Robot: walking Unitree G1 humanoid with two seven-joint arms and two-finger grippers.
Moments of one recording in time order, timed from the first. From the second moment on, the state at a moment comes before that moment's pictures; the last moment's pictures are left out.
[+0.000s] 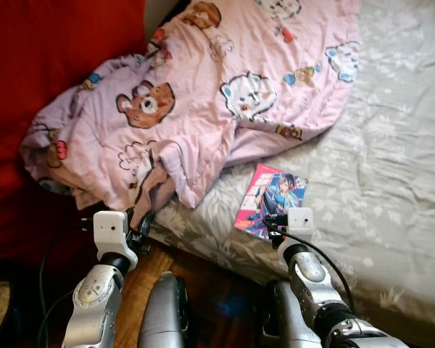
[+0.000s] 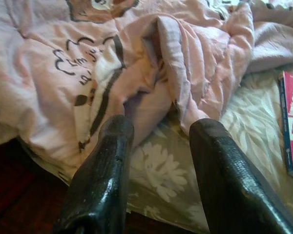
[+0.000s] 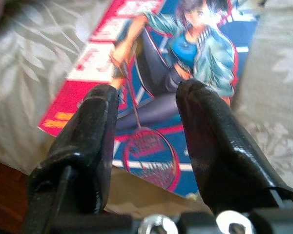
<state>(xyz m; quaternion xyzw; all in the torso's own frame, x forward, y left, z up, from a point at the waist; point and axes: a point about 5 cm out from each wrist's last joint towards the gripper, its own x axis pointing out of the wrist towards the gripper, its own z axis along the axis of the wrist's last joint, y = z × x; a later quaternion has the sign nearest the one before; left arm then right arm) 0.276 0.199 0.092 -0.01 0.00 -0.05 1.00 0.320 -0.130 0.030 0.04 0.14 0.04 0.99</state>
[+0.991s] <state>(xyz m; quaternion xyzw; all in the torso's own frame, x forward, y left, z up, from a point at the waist) 0.249 0.207 0.094 0.00 0.02 -0.04 1.00 0.327 -0.152 0.035 0.19 0.13 -0.03 0.97</state>
